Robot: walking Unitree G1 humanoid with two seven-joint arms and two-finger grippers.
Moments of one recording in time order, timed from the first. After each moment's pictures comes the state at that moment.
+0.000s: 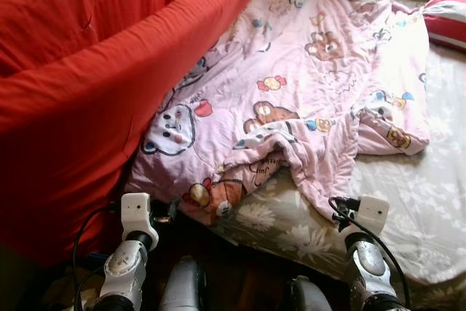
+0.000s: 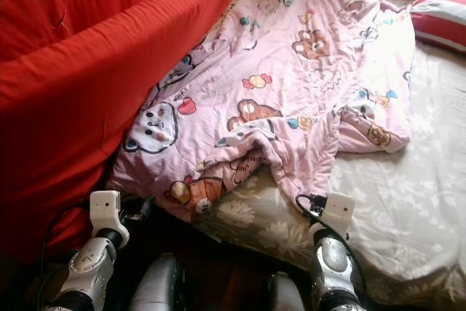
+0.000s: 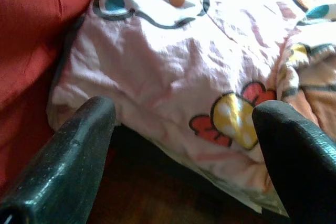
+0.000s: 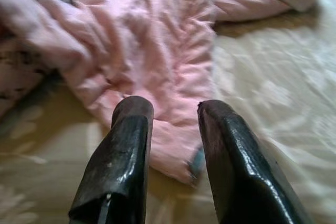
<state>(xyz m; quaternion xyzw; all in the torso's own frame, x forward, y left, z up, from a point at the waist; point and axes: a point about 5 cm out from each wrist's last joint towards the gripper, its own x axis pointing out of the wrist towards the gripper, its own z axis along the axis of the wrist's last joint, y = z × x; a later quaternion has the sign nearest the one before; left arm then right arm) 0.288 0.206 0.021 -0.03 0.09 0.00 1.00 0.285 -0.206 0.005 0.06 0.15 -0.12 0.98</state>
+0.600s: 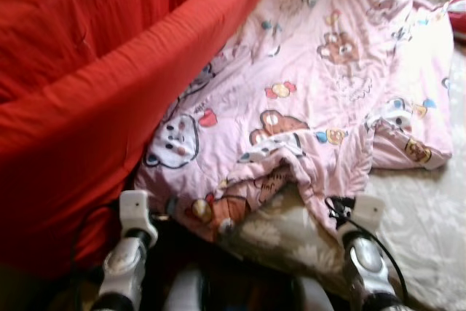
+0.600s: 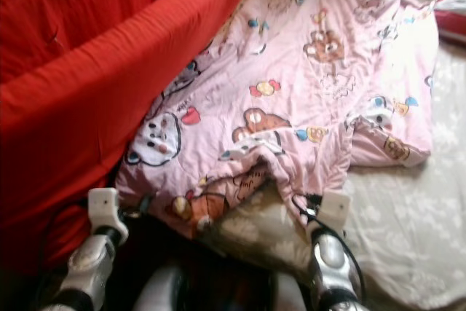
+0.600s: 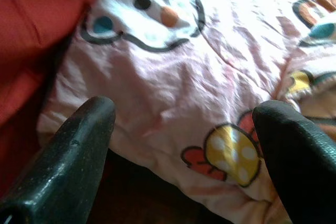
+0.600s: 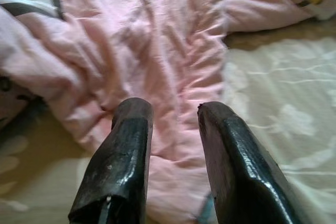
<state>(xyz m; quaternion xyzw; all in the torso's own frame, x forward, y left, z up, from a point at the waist) 0.290 0.201 0.022 -0.03 0.09 0.00 1.00 0.284 -0.210 0.004 0.05 0.15 -0.13 0.98</state>
